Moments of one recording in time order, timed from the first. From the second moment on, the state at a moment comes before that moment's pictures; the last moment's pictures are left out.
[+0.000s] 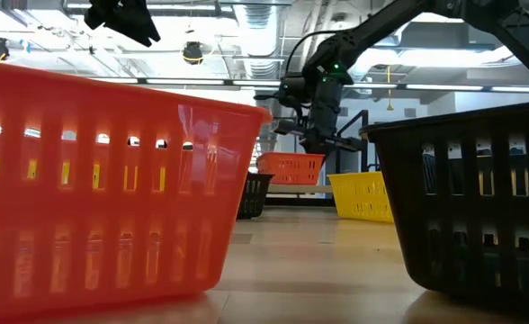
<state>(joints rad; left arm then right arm) 0.17 0.90 1.12 -0.91 -0.55 -0.35 -0.56 2.08 1.68 -0.97 -0.11 0.83</state>
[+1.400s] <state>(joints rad) 0.17 0.90 1.12 -0.91 -0.55 -0.36 -0.58 2.06 1.68 -1.11 -0.05 0.78</state>
